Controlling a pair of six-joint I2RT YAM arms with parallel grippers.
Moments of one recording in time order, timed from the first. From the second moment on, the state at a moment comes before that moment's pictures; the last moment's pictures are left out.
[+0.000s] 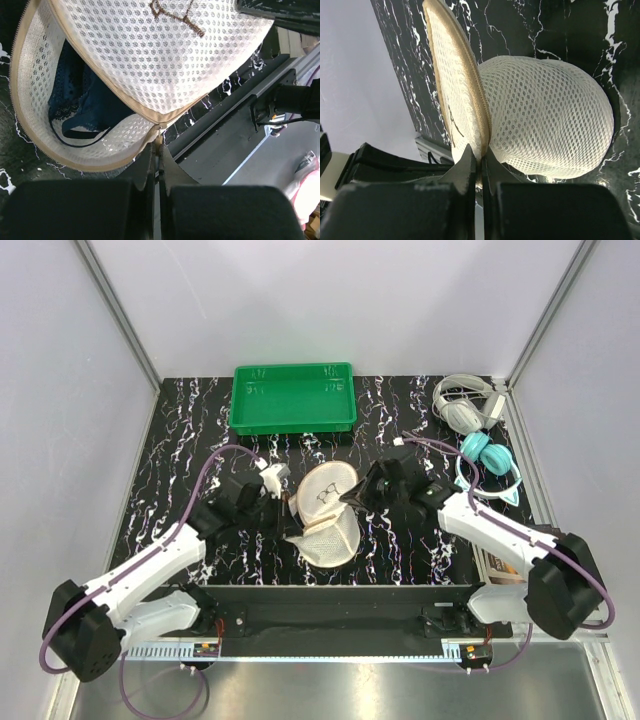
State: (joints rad) left arm -0.64 1.03 0.68 -0.42 0.36 -0.55; right arm 0.68 1.30 0.87 -0.25 -0.13 1.19
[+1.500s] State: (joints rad) left arm -0.85 1.20 0.67 0.00 0.52 -0.73; right arm 0.74 1.12 0.72 -0.30 -0.22 1.17
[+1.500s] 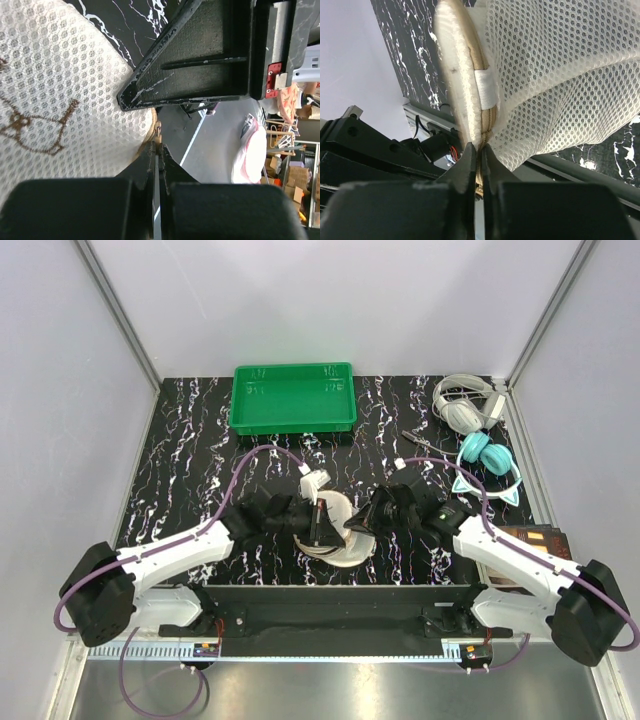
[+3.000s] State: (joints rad) left arm -0.88 1.10 0.68 -0.06 0.34 -0.78; right arm 0.61 0.79 0.71 -0.84 -0.09 1.01
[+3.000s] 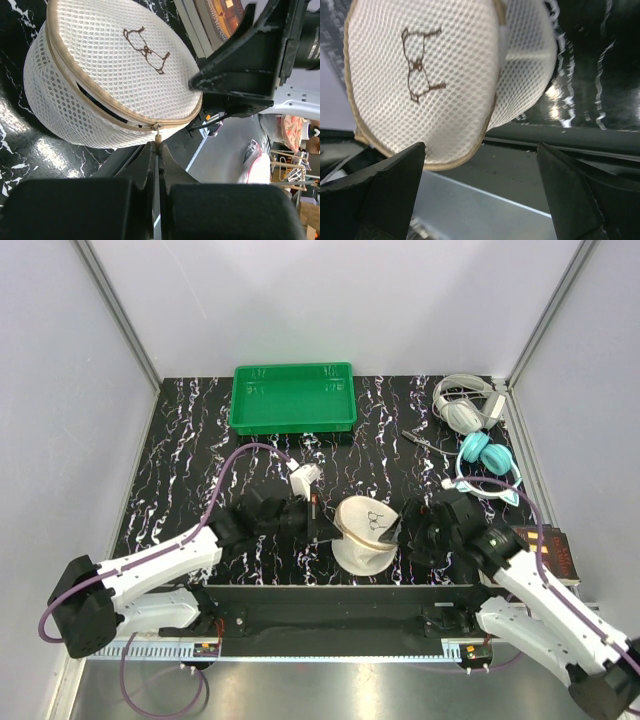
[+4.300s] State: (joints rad) left arm -0.73 0.83 0.62 -0.30 0.27 -0.65; right arm 0.38 1.37 0.94 -0.26 -0.62 0.97
